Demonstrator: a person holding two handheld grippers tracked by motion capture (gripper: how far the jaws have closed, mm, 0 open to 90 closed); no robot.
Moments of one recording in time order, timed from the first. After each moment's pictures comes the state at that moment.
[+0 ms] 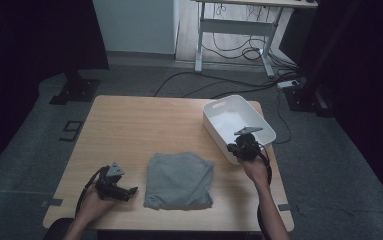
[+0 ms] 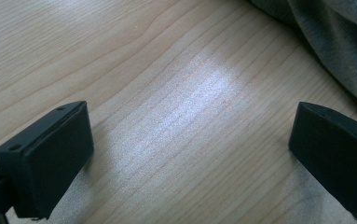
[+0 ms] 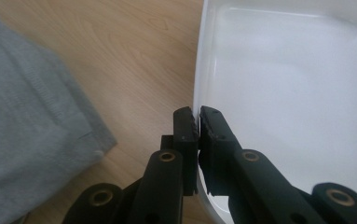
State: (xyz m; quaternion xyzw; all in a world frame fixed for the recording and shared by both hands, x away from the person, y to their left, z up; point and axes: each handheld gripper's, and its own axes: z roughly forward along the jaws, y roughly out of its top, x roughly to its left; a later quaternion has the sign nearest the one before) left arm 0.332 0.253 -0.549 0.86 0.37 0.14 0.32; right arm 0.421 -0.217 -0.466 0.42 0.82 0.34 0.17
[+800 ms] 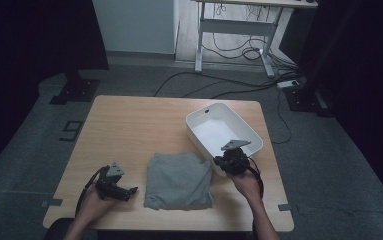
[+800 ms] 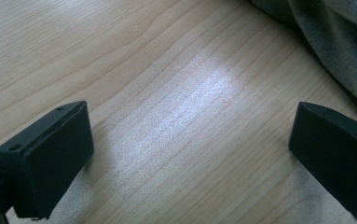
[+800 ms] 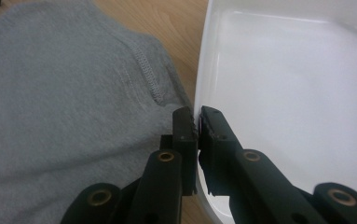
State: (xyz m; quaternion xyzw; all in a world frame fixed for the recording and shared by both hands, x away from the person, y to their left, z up) left arm 0.332 0.252 -0.549 0.86 0.38 0.14 0.32; right arm 0.374 -0.178 -0.467 0.37 0.84 0.36 0.15
